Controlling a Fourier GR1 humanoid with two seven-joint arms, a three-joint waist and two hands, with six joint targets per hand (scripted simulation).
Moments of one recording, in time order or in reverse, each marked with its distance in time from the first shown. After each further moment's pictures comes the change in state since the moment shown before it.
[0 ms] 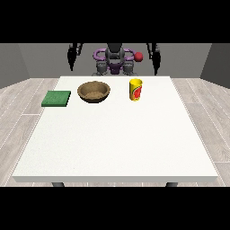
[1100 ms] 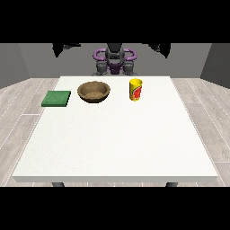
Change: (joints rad) left arm -0.162 0.030 0.187 -0.061 0.192 -0.041 -0.028; right arm -0.007 -0.111 -0.228 -0.061 -0.252 0.216 -0.064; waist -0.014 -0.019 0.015
